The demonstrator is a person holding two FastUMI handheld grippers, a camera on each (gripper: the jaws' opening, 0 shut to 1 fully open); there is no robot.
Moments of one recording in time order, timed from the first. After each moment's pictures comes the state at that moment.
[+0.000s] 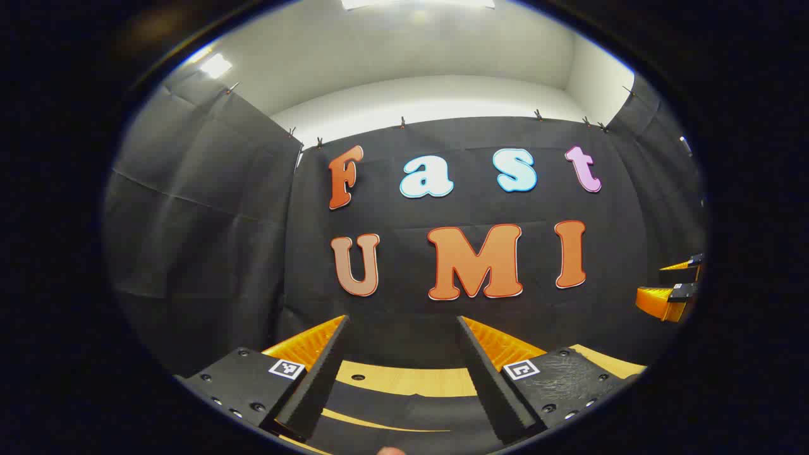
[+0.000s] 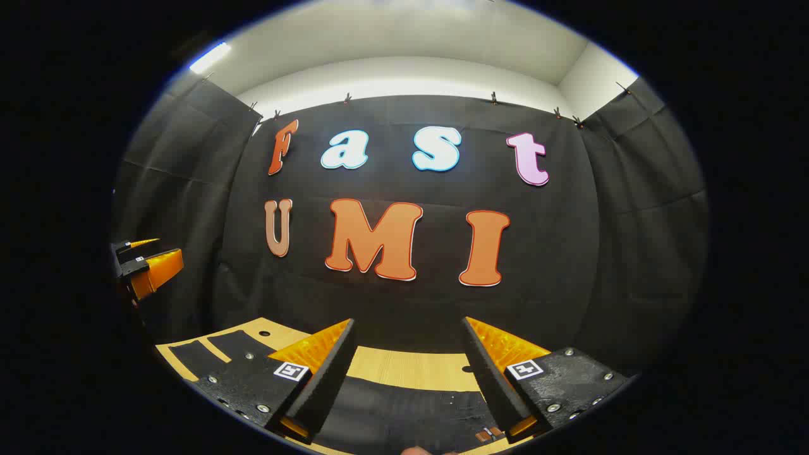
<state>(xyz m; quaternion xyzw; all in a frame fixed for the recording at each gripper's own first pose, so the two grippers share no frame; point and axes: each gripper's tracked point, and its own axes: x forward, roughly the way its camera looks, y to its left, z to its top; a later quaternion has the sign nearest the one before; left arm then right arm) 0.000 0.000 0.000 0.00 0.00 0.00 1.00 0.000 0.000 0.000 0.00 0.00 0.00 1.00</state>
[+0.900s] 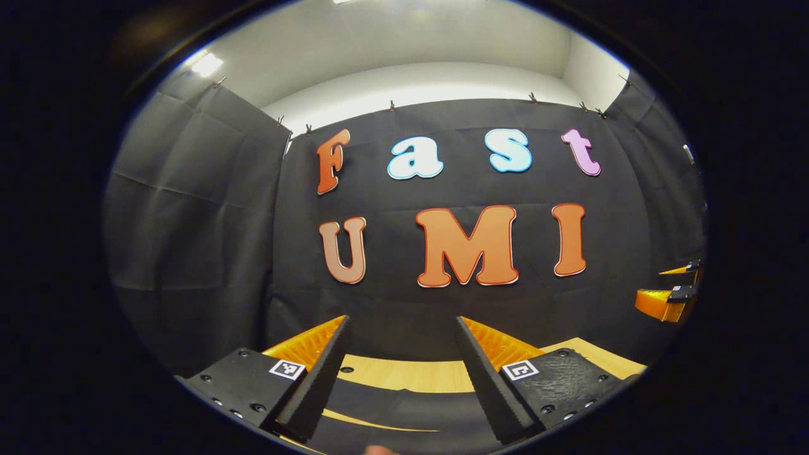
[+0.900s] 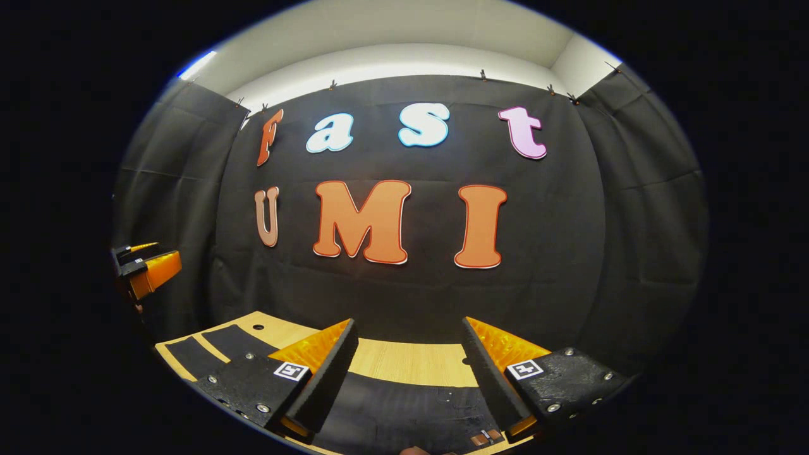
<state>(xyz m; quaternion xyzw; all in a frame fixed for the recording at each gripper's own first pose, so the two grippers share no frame) 0.036 -0.044 -0.038 0.00 0.05 0.00 1.00 0.040 -0.036 -0.040 0.02 0.03 0.01 1.00</state>
